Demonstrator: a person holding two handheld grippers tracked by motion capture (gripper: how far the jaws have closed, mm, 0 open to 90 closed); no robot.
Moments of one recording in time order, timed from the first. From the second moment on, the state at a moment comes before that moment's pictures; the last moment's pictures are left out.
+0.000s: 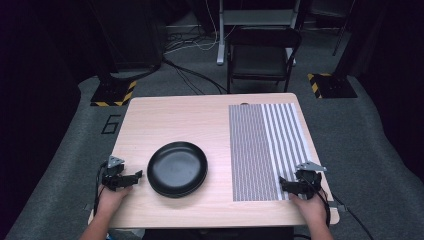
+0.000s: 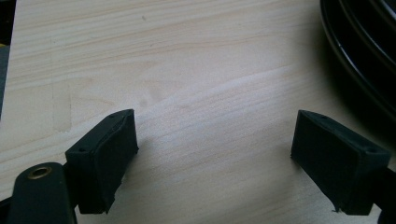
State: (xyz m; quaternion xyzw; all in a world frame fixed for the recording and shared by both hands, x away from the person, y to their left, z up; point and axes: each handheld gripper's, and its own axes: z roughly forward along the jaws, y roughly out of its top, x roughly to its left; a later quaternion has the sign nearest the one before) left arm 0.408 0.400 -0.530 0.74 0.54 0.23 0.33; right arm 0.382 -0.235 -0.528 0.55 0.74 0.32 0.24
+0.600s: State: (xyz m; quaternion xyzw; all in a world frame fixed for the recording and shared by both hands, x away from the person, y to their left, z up) left arm 0.407 0.400 -0.530 0.74 0.53 0.23 0.34; right arm 0.382 -0.235 -0.528 0.55 0.74 0.32 0.24
